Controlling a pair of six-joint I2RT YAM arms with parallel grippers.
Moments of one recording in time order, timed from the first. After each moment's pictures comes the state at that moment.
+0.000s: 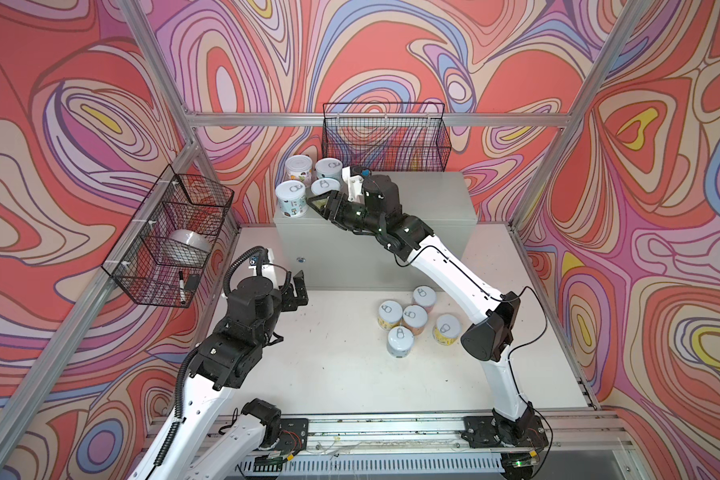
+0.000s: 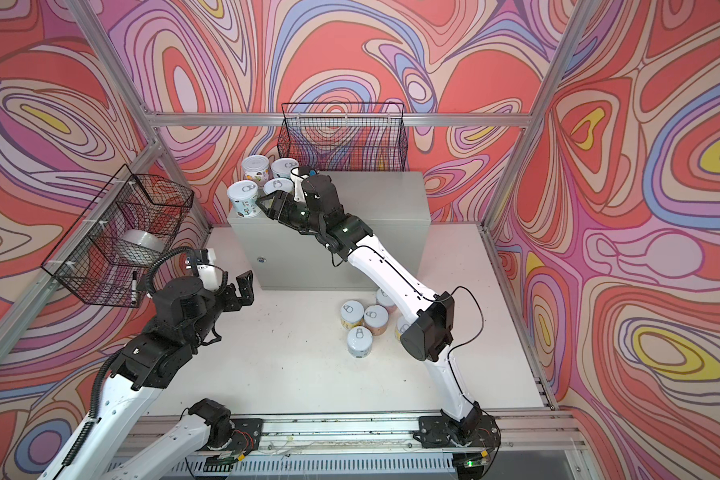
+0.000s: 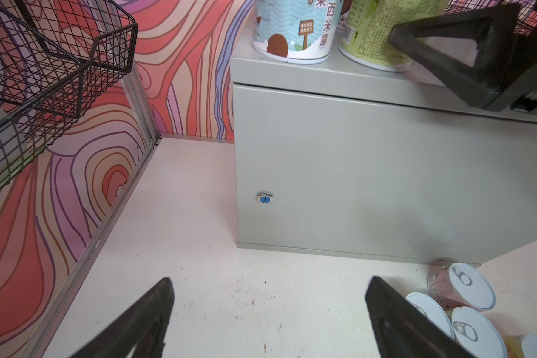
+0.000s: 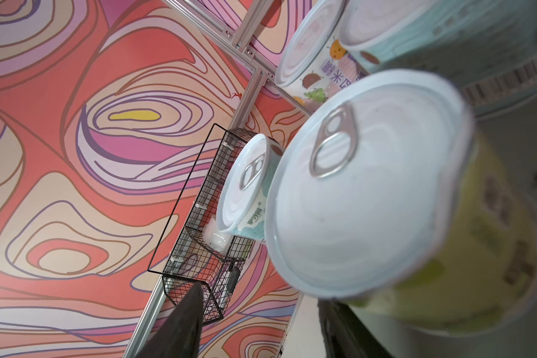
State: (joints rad) left arm -0.39 0.77 0.98 -0.58 -0.36 -0.28; right arm 0.74 2.17 2.42 -0.36 -0.29 0.93
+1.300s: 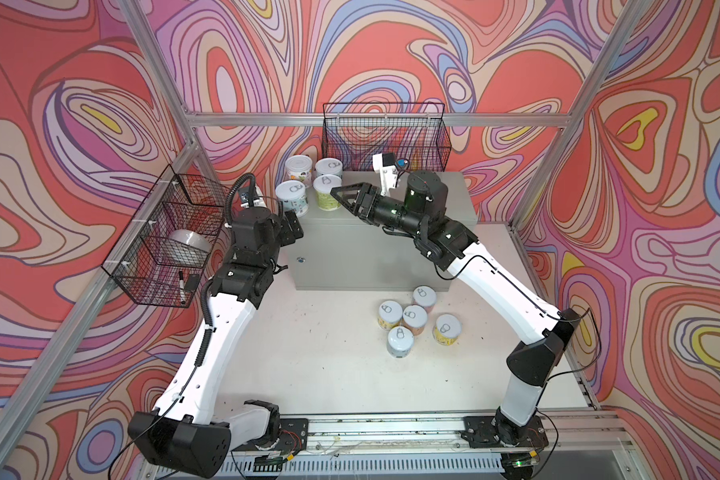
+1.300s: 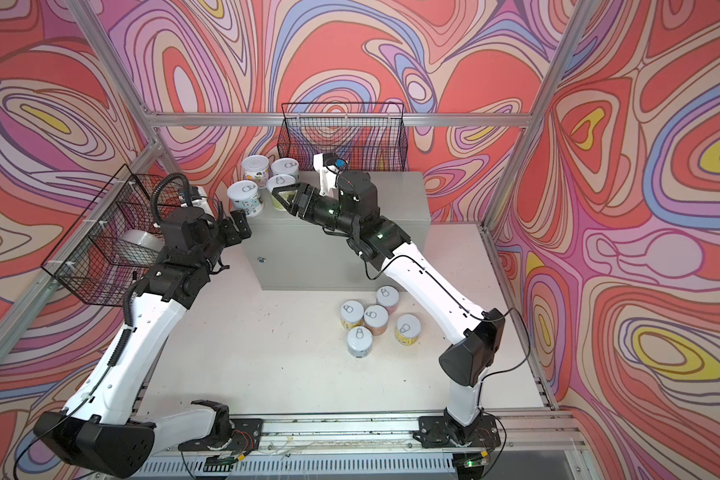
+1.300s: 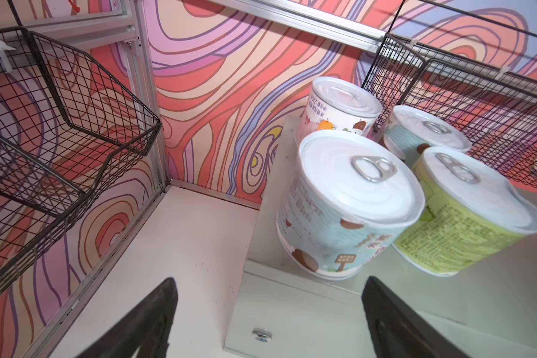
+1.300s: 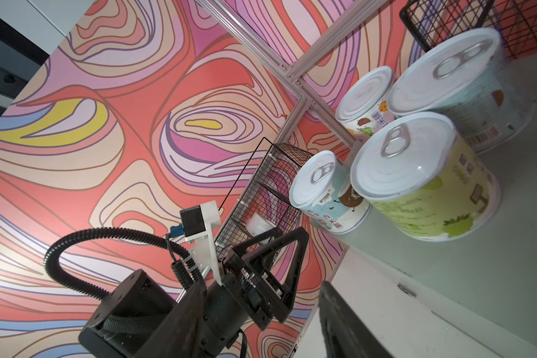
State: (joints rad) left arm -0.19 1.25 1.39 -0.40 -0.30 -0.33; right arm 0.71 1.82 2.05 -0.19 -0.36 0.89
